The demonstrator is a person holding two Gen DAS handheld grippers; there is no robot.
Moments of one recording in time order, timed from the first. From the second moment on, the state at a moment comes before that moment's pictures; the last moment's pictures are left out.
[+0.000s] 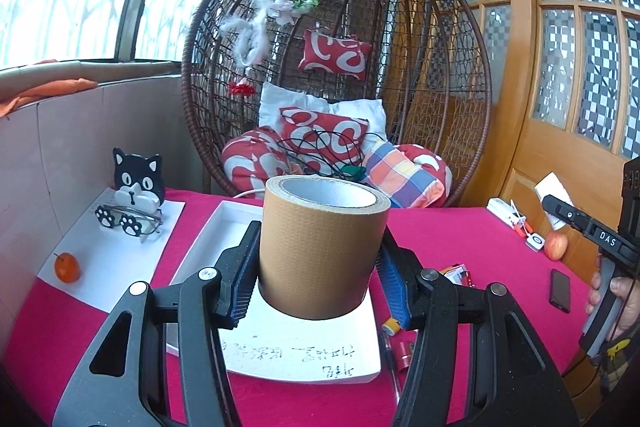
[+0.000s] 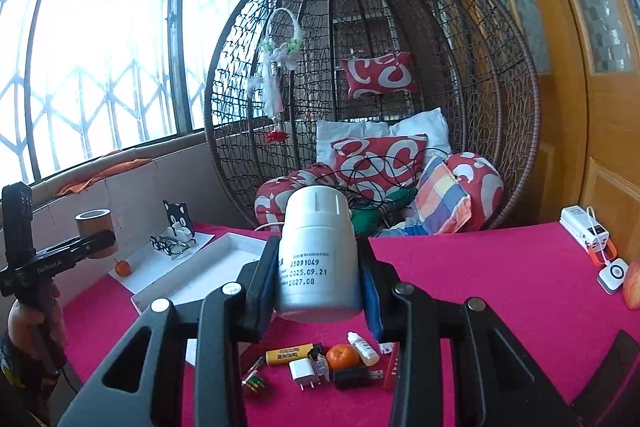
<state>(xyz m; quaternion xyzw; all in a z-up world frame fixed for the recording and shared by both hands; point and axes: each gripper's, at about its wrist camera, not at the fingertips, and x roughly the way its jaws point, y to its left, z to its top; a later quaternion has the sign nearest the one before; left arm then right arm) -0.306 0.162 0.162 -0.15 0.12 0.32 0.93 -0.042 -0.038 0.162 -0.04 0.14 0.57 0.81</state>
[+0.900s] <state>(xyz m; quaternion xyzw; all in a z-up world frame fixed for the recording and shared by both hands) -0.319 0.228 0.120 -0.20 0.16 0.34 0.90 -0.089 0.097 0.128 -0.13 0.21 0.64 0.72</state>
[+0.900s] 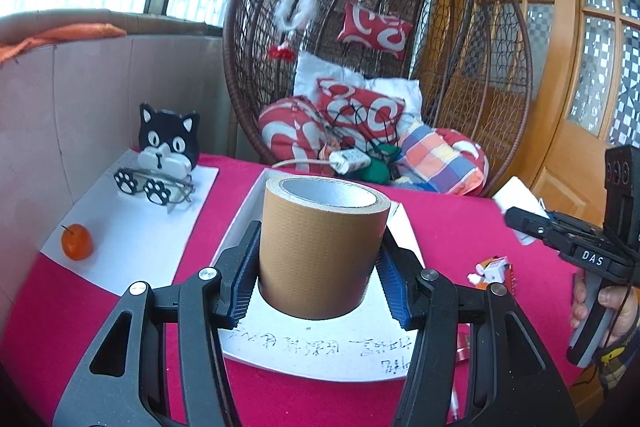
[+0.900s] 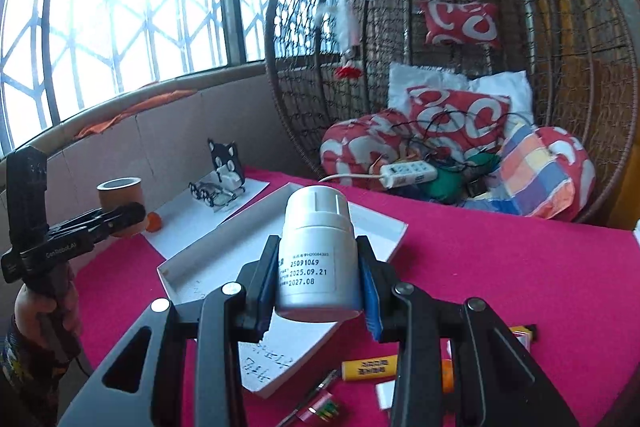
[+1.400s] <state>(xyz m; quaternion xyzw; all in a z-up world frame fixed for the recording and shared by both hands) -0.270 0.295 0.056 -0.27 0.25 0.33 0.87 -0.093 0.204 0.055 -0.20 0.31 0.62 0.69</state>
